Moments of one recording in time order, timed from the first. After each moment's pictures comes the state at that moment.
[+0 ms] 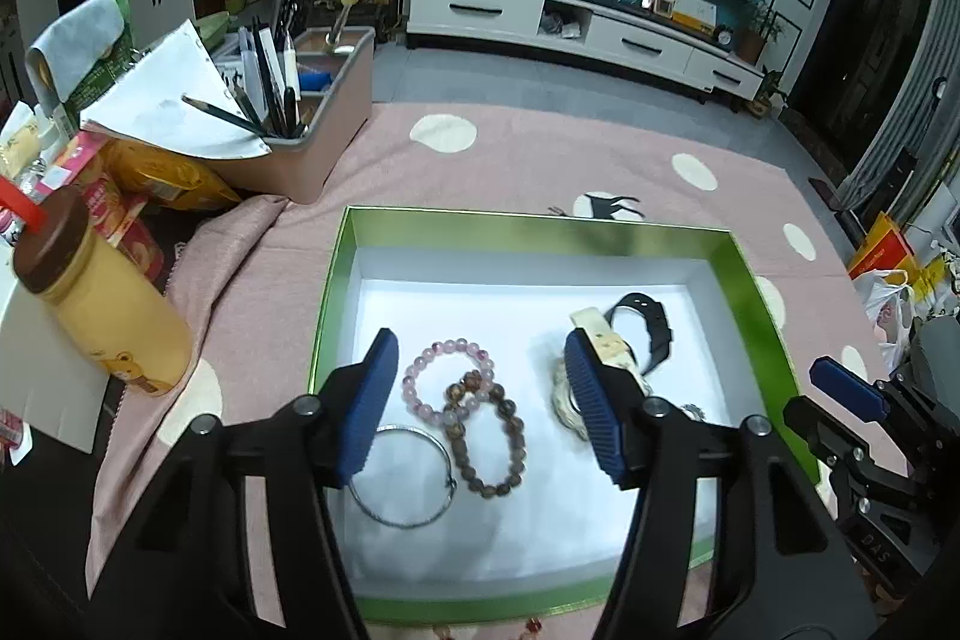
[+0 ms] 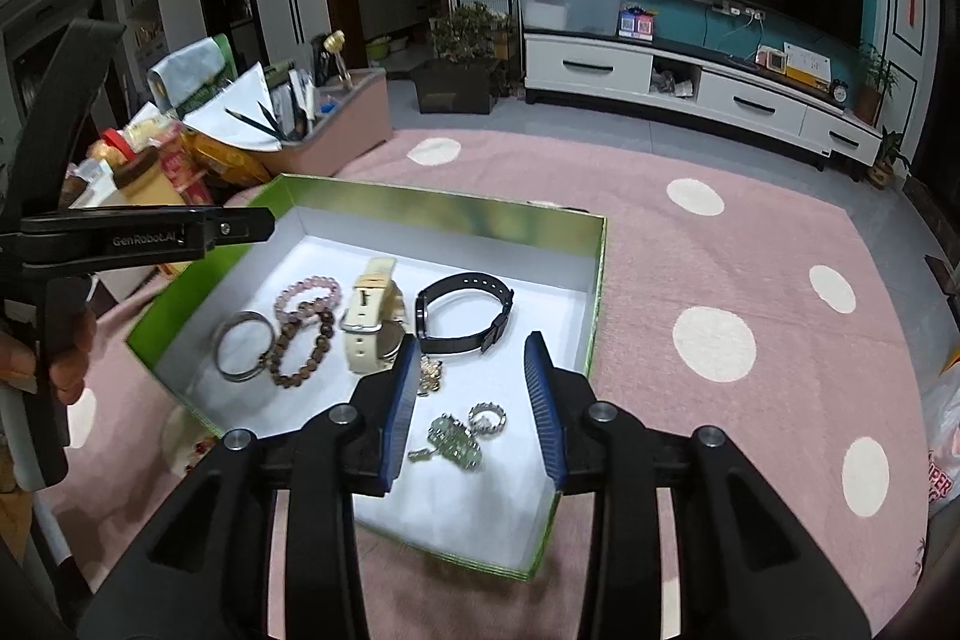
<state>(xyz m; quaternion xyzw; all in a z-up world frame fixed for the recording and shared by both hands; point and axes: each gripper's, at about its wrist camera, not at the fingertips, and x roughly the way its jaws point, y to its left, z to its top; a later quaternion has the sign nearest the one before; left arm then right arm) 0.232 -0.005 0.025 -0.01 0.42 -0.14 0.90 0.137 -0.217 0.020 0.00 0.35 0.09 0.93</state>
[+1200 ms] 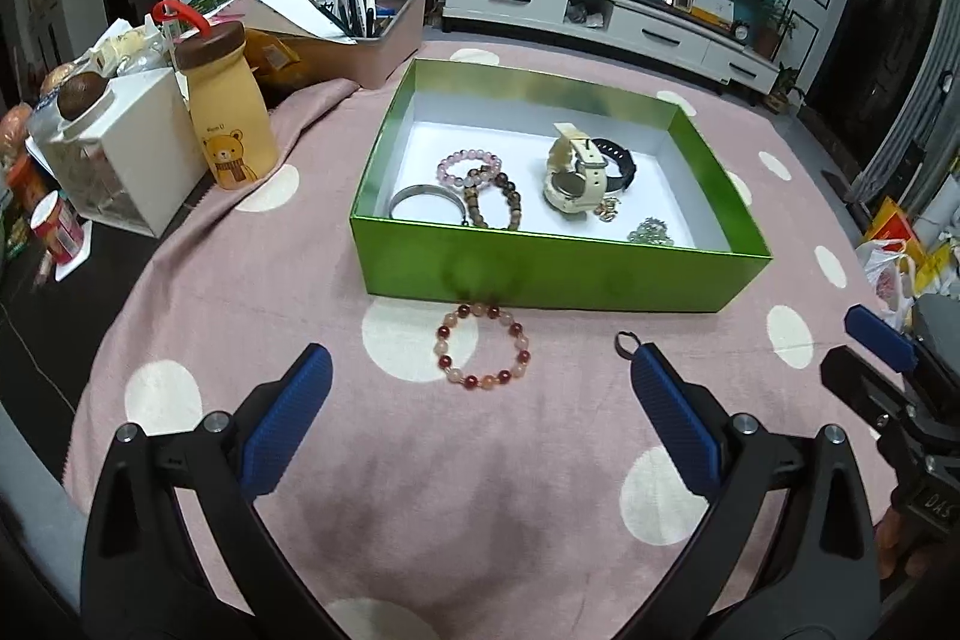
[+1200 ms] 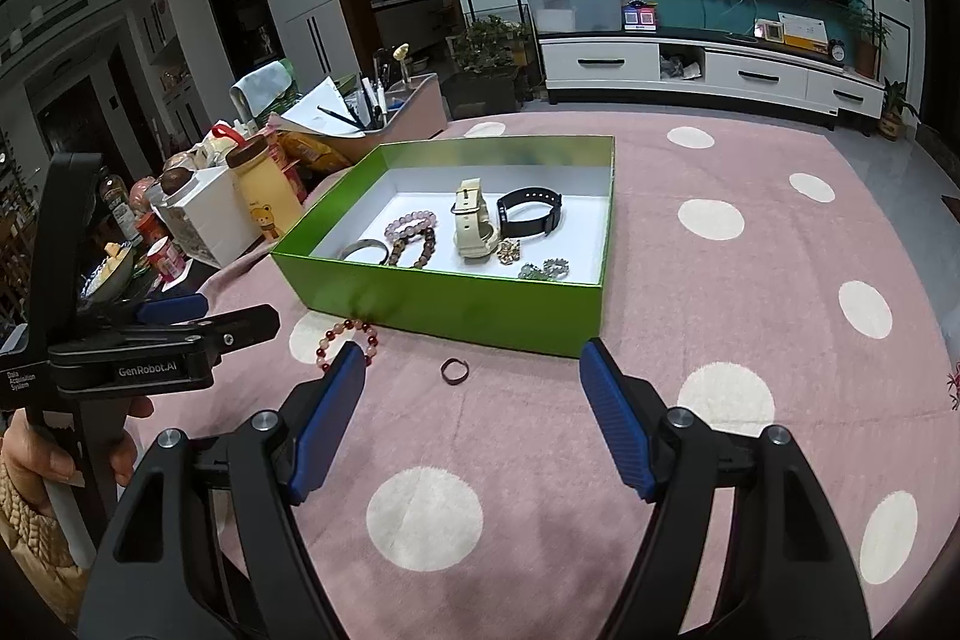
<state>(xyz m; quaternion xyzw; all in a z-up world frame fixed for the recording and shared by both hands) 0.058 0.021 0.012 -0.02 0.43 -0.10 0.90 0.004 -0.208 0.024 0.07 0.35 0.12 0.93</state>
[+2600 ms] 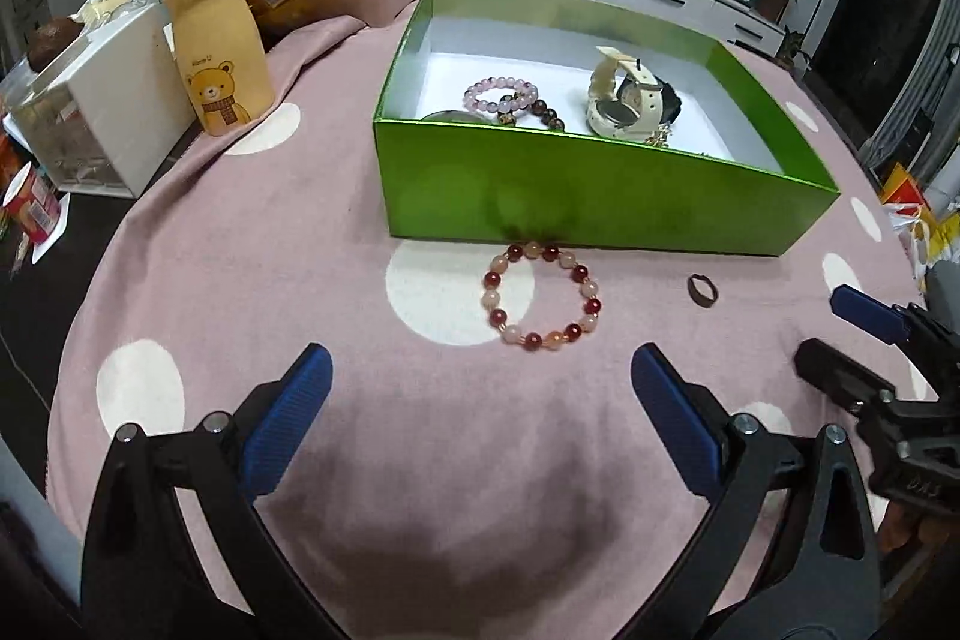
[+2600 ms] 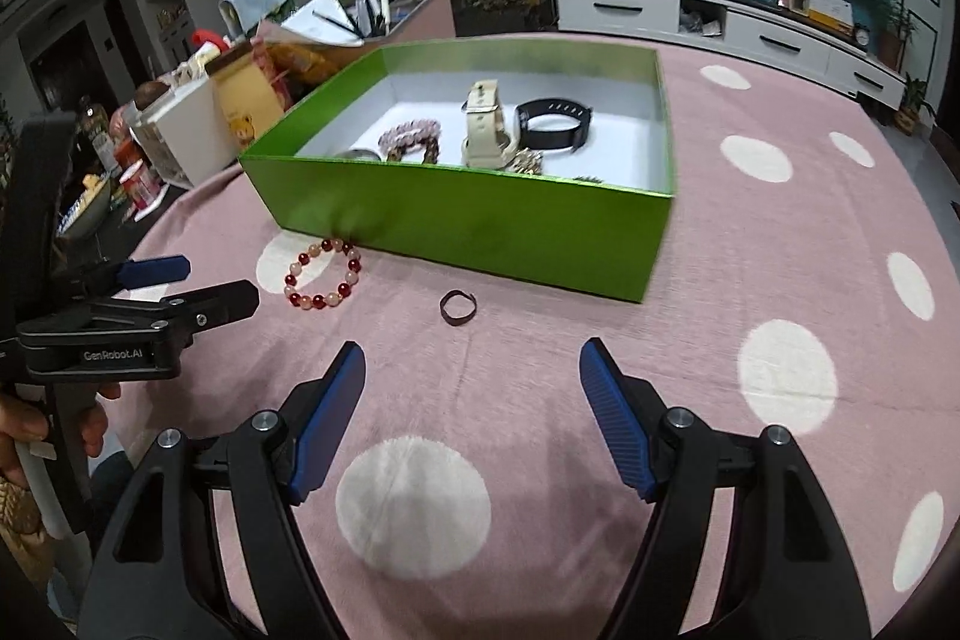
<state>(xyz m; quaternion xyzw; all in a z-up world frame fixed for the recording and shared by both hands) 0.078 0.035 -0.043 0.00 0.47 -0.10 0.88 0.040 -0.178 -0.039 0.02 0.42 0.13 0.90</state>
